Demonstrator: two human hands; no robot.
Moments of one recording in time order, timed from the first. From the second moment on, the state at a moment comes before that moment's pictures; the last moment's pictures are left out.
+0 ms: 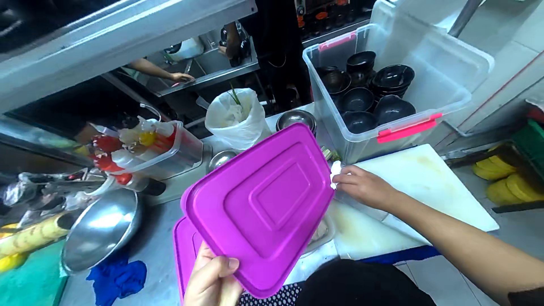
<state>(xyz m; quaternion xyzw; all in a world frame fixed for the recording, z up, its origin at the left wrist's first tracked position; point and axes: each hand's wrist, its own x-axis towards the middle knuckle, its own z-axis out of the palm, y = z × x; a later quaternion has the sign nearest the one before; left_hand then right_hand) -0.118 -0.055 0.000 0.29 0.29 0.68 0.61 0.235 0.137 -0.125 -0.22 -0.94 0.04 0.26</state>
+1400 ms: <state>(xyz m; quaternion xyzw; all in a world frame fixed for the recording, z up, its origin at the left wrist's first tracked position) -0.083 -0.055 -0.121 0.79 0.58 0.18 0.05 0.232 0.042 -0.139 -0.45 -0.65 0.41 0.46</state>
